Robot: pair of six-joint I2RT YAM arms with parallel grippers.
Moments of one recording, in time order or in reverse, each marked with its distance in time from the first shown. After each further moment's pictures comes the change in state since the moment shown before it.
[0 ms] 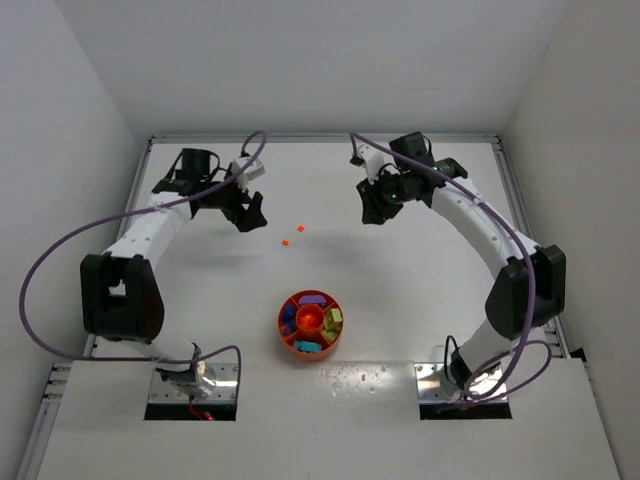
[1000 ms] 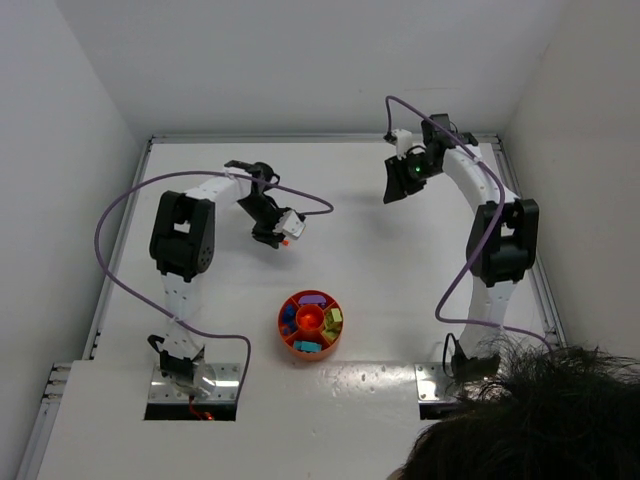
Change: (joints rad) left arm -0.212 0.605 0.421 -0.552 -0.142 1.174; right arm -0.283 0.403 0.311 -0.097 -0.159 -0.040
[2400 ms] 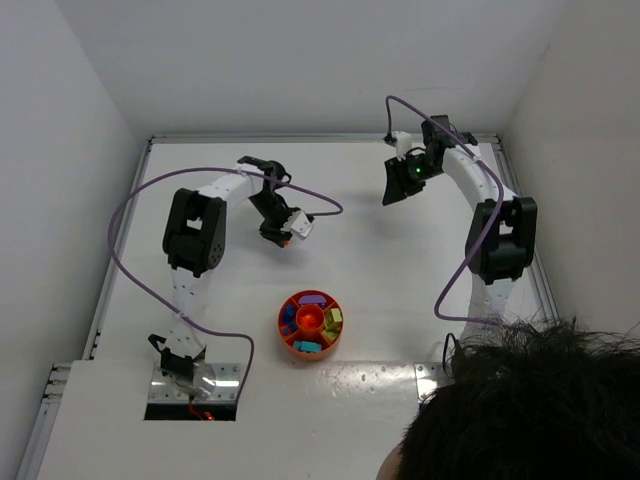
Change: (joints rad) left arm -0.052 0.084 0.132 -0.084 -0.035 0.022; right arm -0.012 0.028 0.017 -0.033 -0.043 -0.016
